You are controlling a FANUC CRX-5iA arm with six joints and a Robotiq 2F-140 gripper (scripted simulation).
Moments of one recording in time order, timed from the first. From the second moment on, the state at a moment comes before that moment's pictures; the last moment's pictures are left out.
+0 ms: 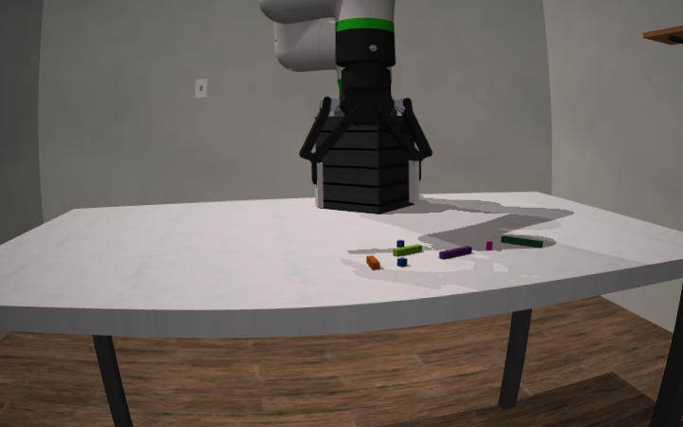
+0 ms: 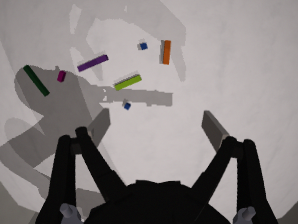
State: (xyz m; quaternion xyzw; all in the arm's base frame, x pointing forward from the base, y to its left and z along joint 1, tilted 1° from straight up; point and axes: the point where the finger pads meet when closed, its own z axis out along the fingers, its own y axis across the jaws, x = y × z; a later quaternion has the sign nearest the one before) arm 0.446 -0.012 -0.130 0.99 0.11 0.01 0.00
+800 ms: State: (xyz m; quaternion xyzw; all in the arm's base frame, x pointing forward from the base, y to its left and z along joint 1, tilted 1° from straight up) arm 0.464 0.008 -0.129 1.00 -0.08 0.01 -0.01
